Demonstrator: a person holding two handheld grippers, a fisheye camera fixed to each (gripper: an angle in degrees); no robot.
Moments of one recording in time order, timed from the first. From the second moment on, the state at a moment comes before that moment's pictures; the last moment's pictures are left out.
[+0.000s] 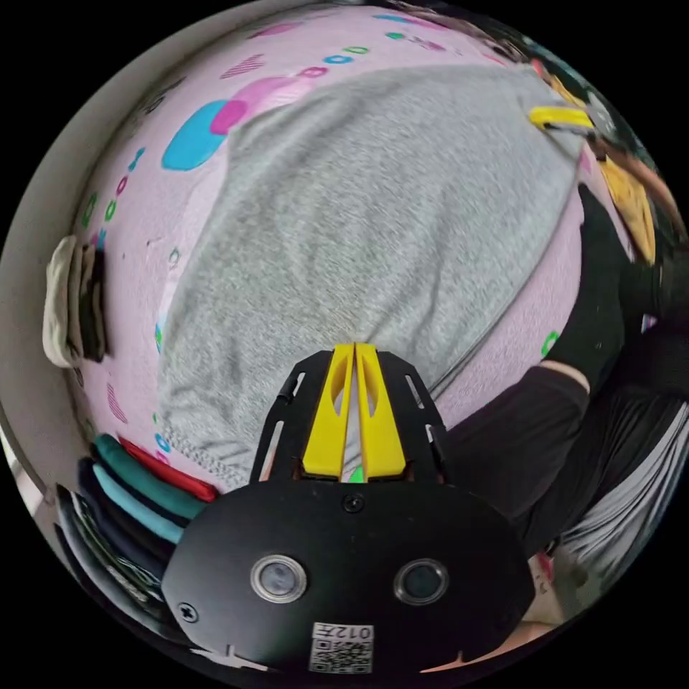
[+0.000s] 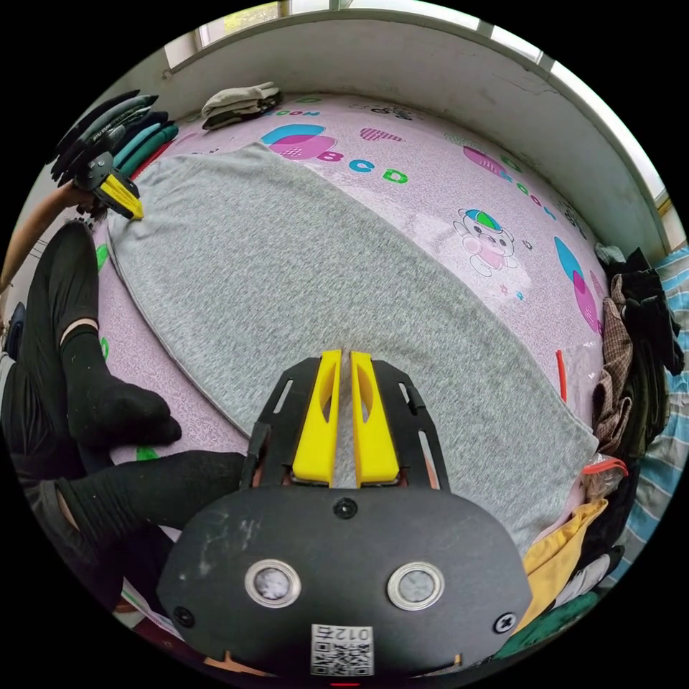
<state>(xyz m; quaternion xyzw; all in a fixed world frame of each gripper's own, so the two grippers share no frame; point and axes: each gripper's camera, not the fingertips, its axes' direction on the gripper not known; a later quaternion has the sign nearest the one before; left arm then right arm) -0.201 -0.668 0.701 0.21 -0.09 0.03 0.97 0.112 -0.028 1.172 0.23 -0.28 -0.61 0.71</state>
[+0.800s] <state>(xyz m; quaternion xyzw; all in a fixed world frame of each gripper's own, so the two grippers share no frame) -0.208 -0.670 0.691 0.16 -0.01 0.12 0.98 0.065 -0.073 1.229 0.23 -0.28 -0.61 0.71</state>
